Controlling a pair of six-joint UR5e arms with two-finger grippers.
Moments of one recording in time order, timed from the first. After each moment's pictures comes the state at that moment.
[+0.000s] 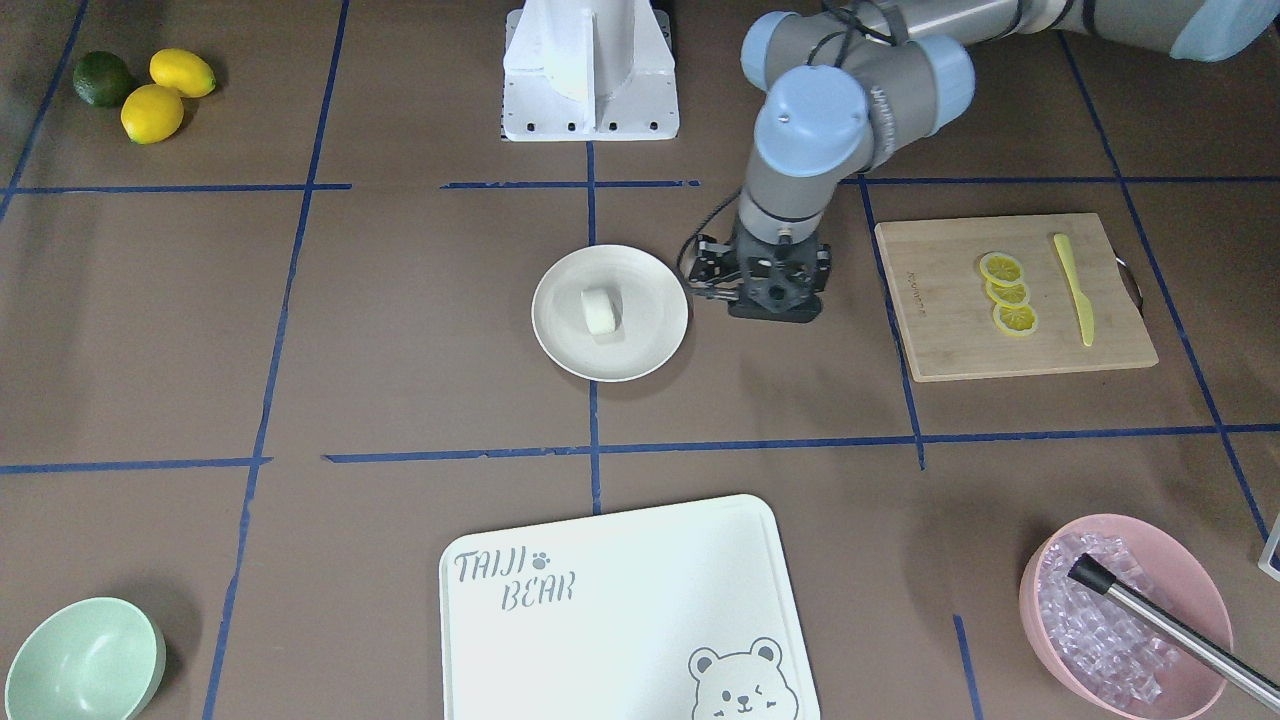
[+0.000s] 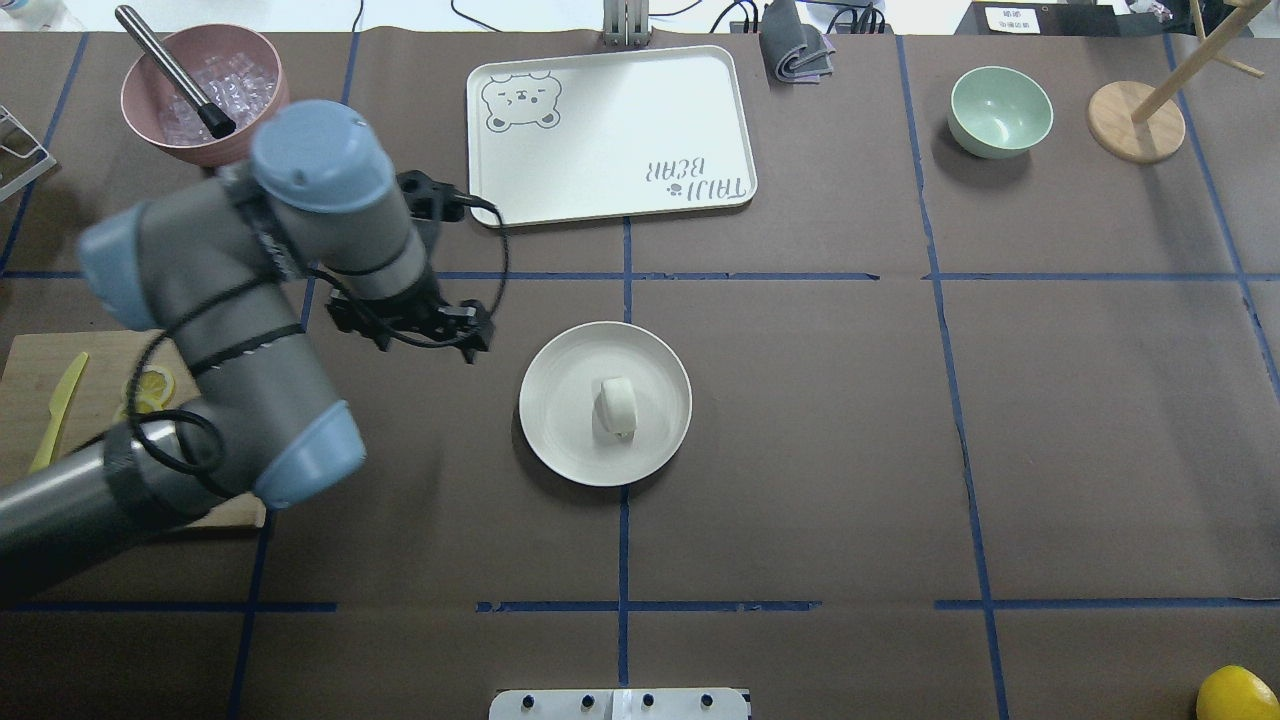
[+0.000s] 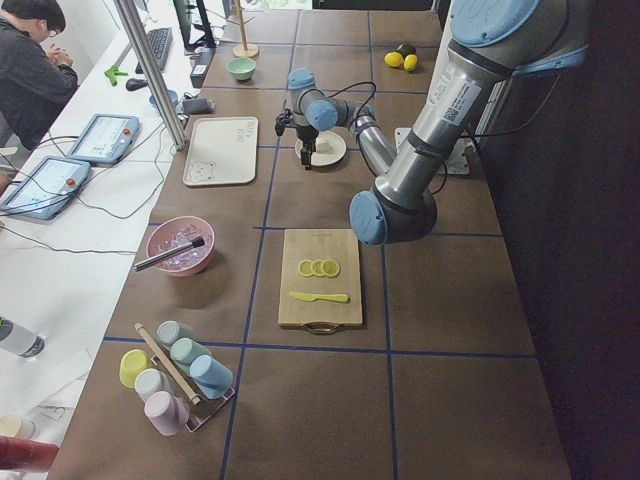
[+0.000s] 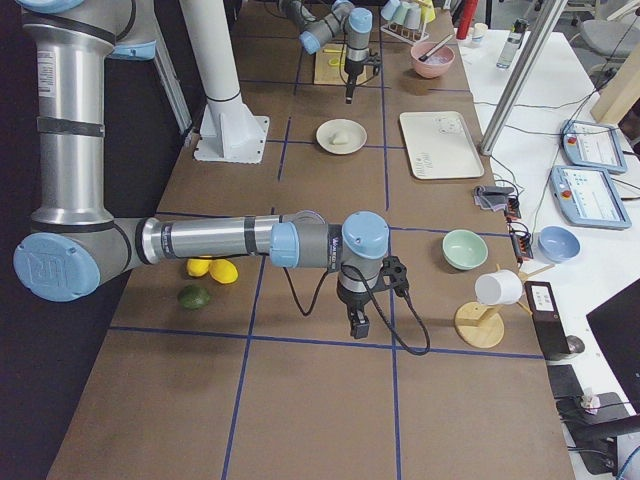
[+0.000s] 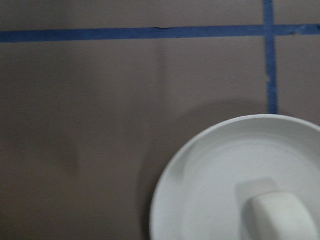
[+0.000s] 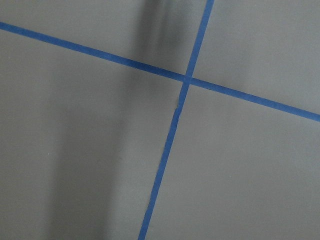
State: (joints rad) left arm -0.72 -2.11 -1.77 -1.45 -2.08 -0.83; right arm 1.53 -1.64 1.74 -1.66 2.29 -0.23
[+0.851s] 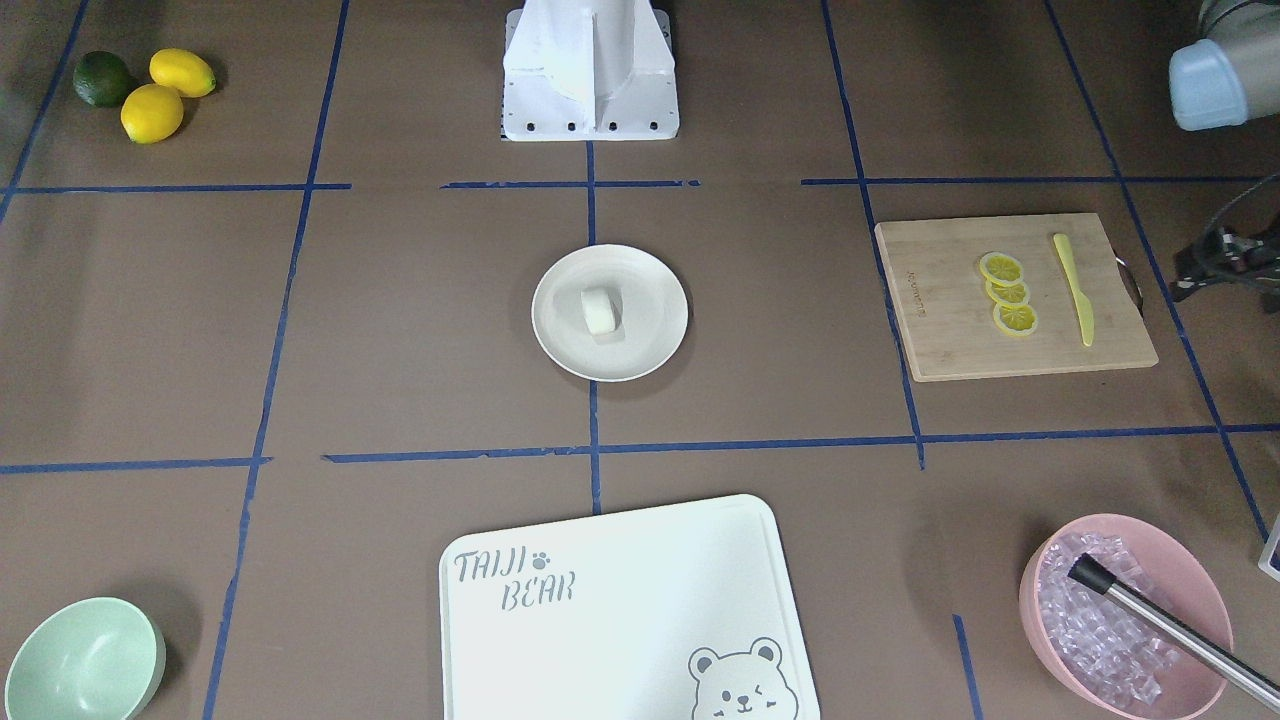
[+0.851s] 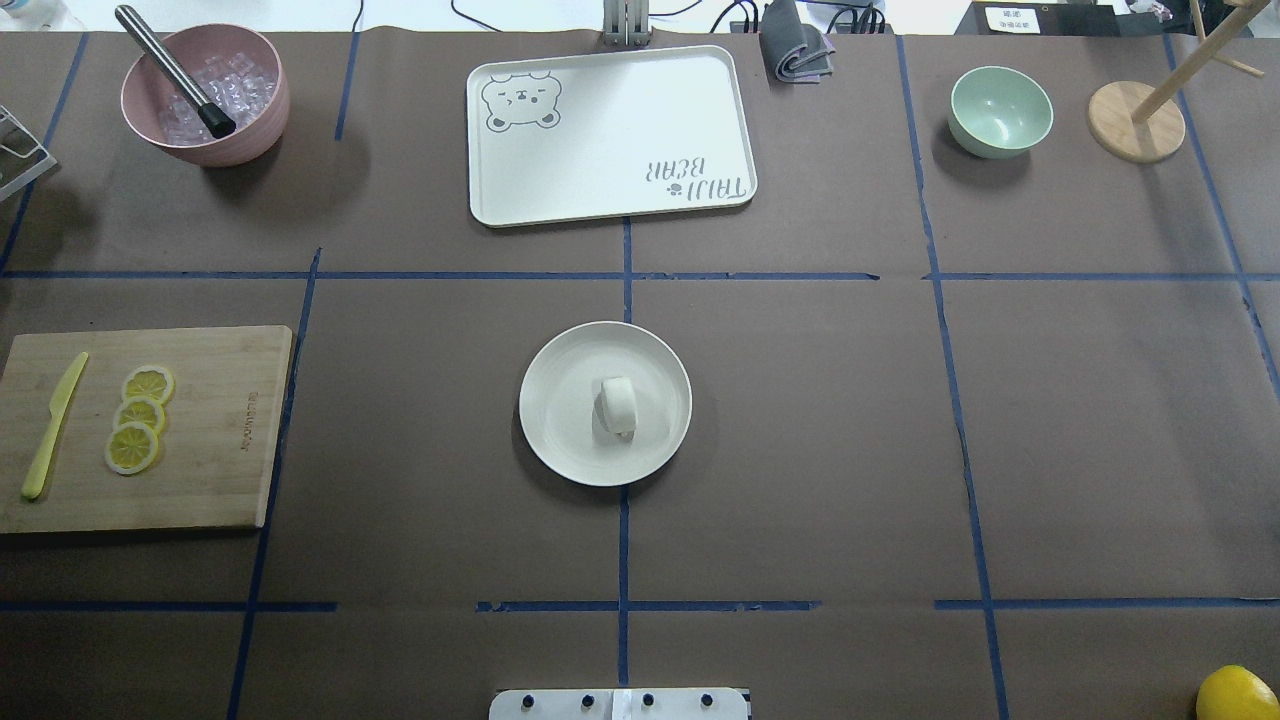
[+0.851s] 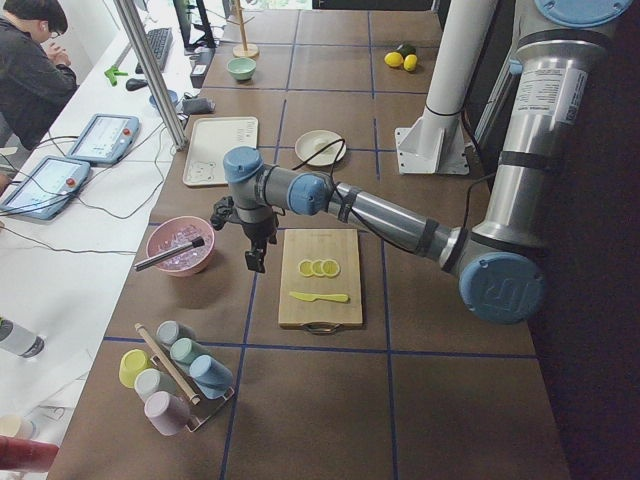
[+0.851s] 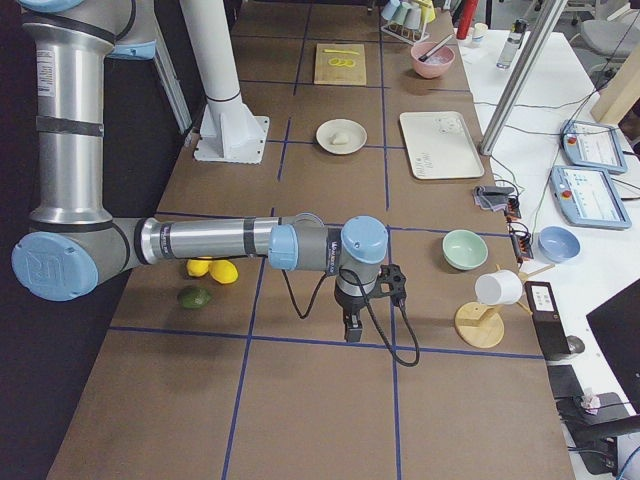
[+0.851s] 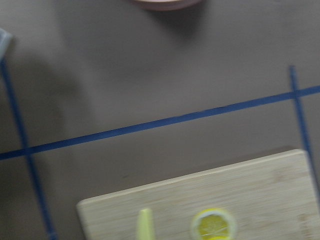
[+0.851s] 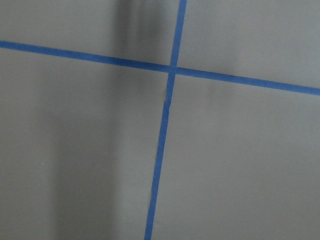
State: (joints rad) left arm -1.38 -1.68 -1.74 -1.43 -2.29 -0.03; right arm 1.53 -1.65 1.73 -1.67 2.29 -0.09
